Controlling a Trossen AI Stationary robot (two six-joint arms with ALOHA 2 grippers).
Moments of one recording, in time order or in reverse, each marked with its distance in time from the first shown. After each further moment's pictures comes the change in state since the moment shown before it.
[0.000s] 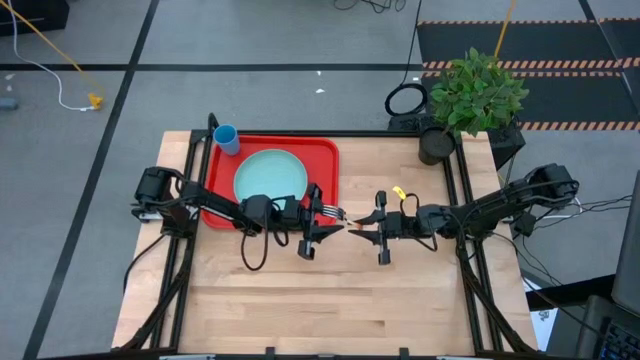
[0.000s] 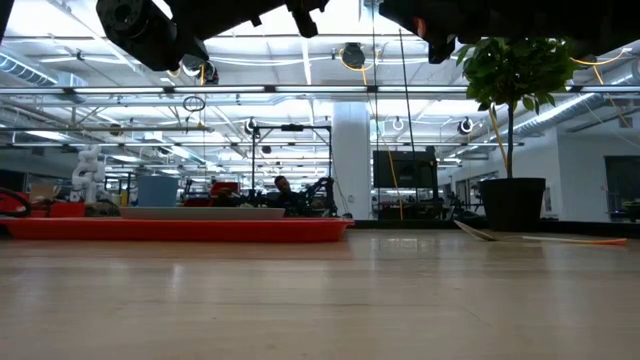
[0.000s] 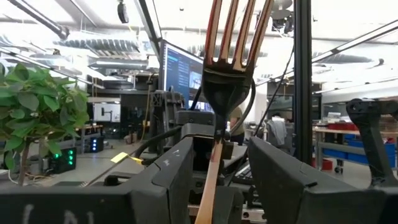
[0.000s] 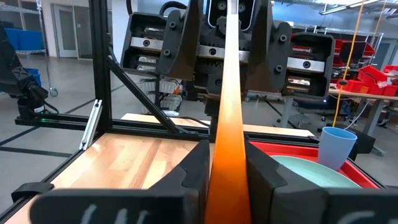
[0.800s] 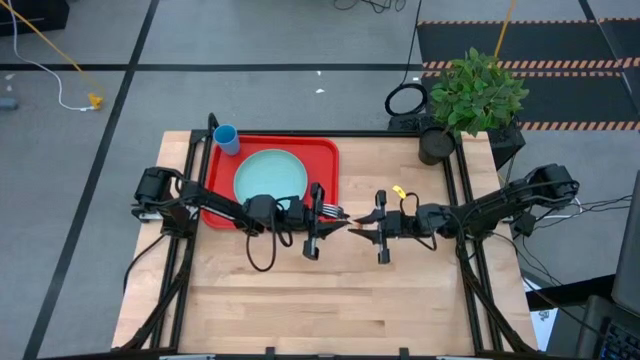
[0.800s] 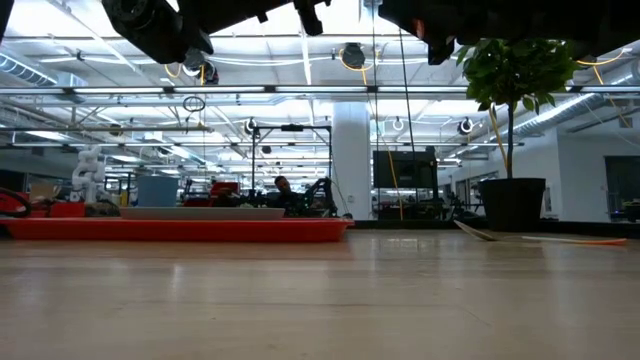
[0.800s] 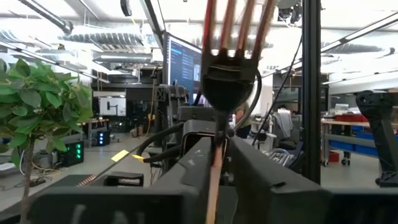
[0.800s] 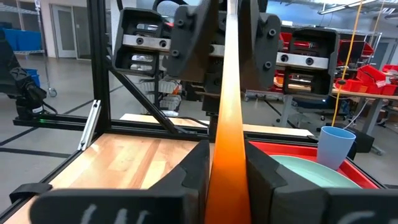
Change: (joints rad) left arm -0.007 0.001 0.043 -0.077 -0.021 0.020; right arm -0.008 0.000 0.000 0.000 -0.001 0.004
